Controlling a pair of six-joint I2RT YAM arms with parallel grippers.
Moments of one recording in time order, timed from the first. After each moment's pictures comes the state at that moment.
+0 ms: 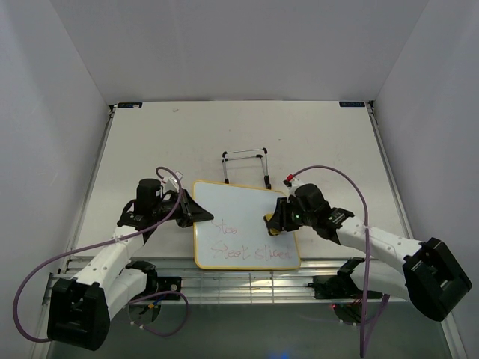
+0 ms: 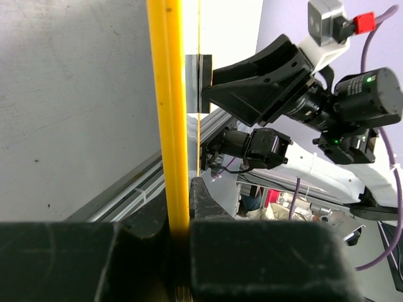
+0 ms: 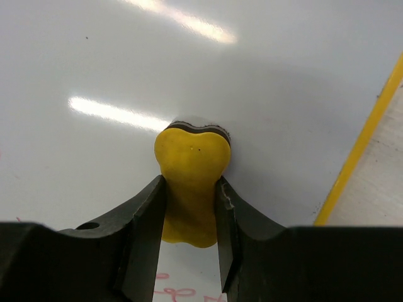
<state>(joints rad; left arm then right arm) -0.22 0.94 0.43 -0.15 0.82 -0.89 0.70 1.13 0.47 -0.09 -0.23 0.52</state>
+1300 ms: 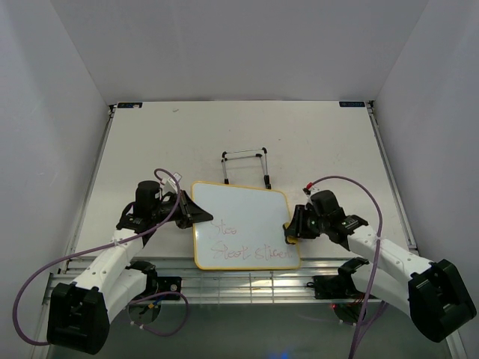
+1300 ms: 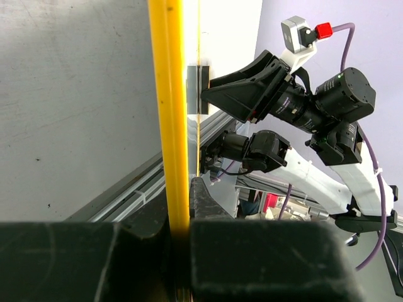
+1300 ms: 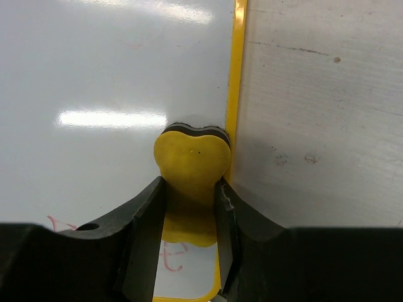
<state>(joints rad) -0.23 0.91 0.40 -0.13 0.80 -0.91 0.55 0.97 0.36 -0.29 -0.23 0.55</state>
